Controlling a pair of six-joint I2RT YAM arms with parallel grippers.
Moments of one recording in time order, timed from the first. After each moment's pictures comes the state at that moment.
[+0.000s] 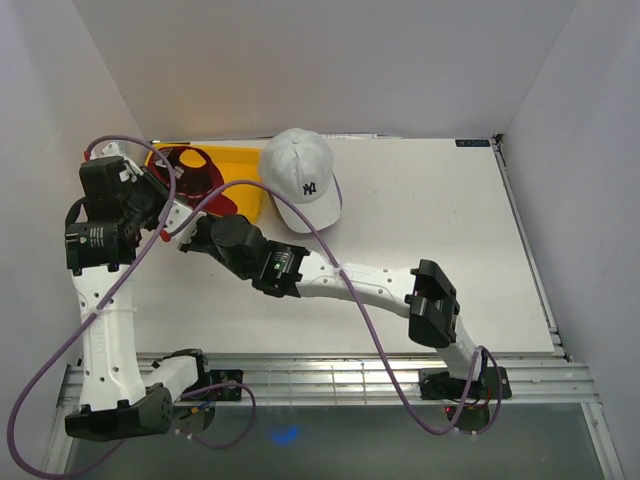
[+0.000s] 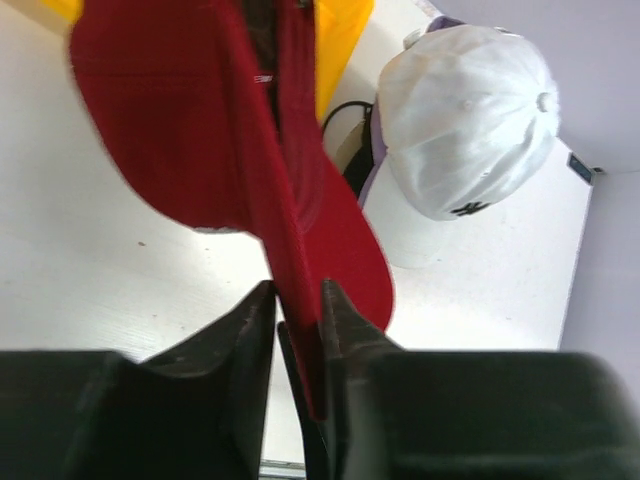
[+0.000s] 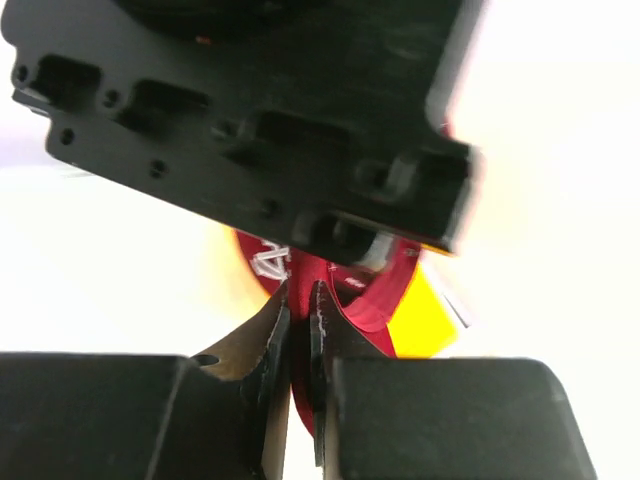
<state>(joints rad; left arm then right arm) 0.12 1.07 1.52 -1.02 0.12 -0.55 1.33 2.07 1.95 0.13 0.39 -0.52</state>
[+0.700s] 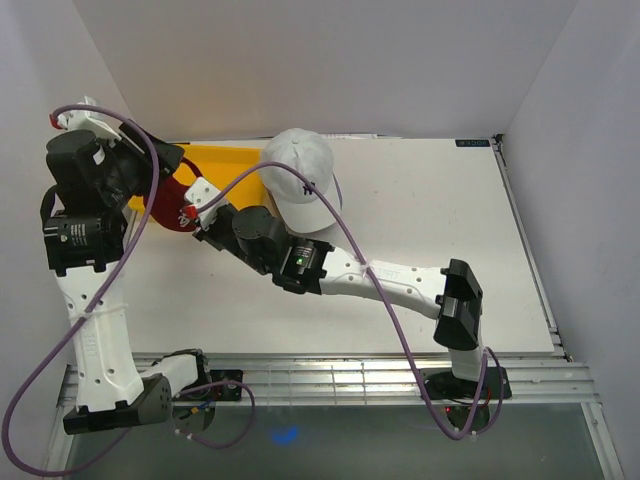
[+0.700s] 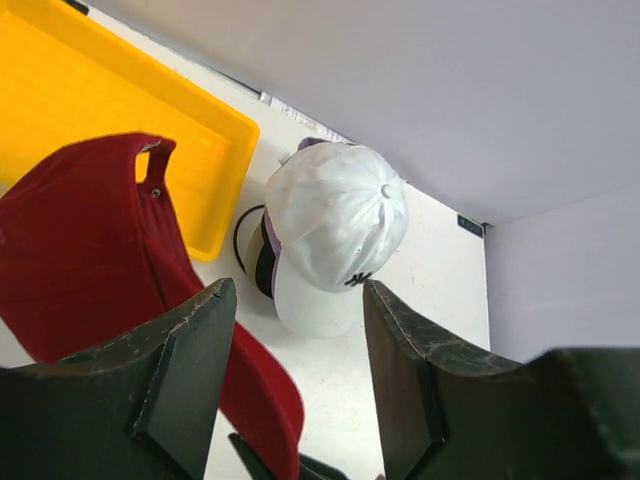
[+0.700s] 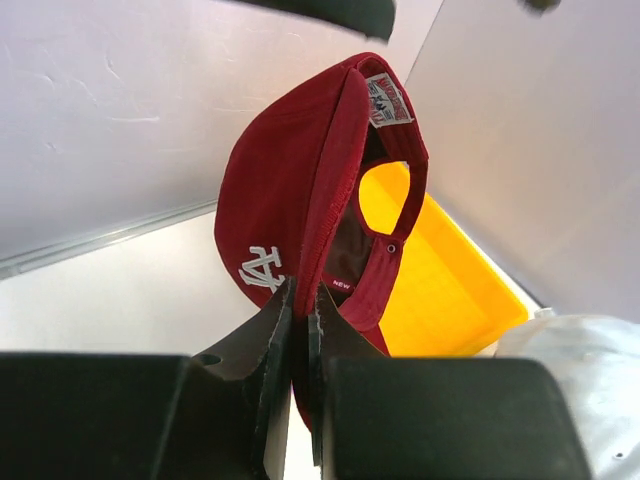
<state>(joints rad) 0.12 1.12 1.73 -0.89 0.20 -0.58 1.32 1.92 1.84 0.12 0.35 -0.27</state>
